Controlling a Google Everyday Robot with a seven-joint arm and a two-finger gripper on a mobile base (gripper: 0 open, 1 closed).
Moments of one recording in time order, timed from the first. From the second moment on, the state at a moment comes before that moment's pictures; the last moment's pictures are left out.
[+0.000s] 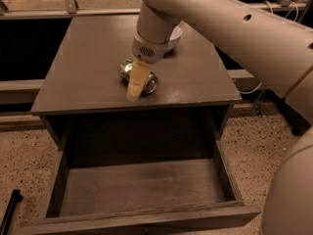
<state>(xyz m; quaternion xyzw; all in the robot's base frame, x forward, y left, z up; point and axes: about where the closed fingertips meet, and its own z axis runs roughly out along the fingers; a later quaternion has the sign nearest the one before) 0.619 0.038 0.871 -0.63 0.76 0.05 0.17</state>
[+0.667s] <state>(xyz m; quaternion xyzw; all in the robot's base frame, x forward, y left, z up) 0.626 0.054 0.833 -0.60 0.78 0.08 0.16</state>
